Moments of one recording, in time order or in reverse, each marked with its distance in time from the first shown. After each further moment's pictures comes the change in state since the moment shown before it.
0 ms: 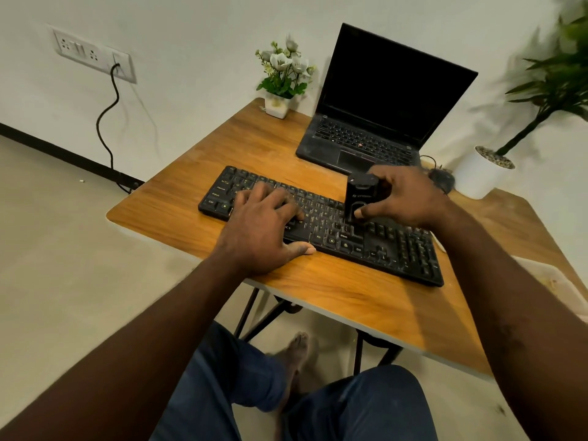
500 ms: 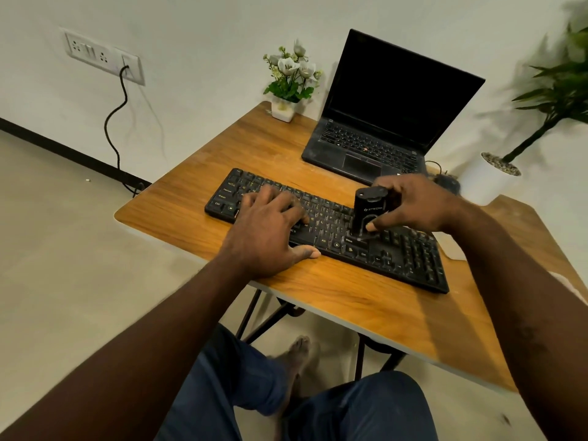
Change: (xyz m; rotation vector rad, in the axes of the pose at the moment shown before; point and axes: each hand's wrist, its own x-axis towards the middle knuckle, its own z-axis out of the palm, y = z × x) left_hand 0.001 0.000 -0.002 0.000 -0.011 -0.006; right_hand 0.003 0.010 -0.013 0.002 -0.190 -0.025
